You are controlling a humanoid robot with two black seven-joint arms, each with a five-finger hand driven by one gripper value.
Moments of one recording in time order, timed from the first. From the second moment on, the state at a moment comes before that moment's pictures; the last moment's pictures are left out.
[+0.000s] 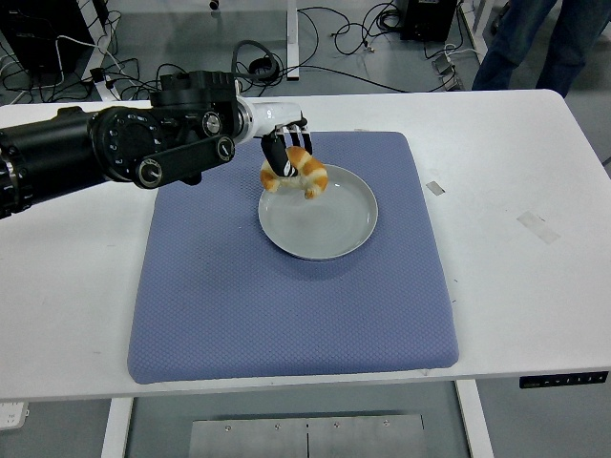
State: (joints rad) left arm -1.52 0.06 0.31 -0.81 0.70 -0.09 0.25; right arm -0.06 0.00 0.03 0.12 -0.10 -0.11 0.25
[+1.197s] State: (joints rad) left arm -1.47 0.00 0.25 -0.79 0.70 -0.08 0.25; right arm -0.06 0.00 0.03 0.12 -0.10 -0.11 0.25
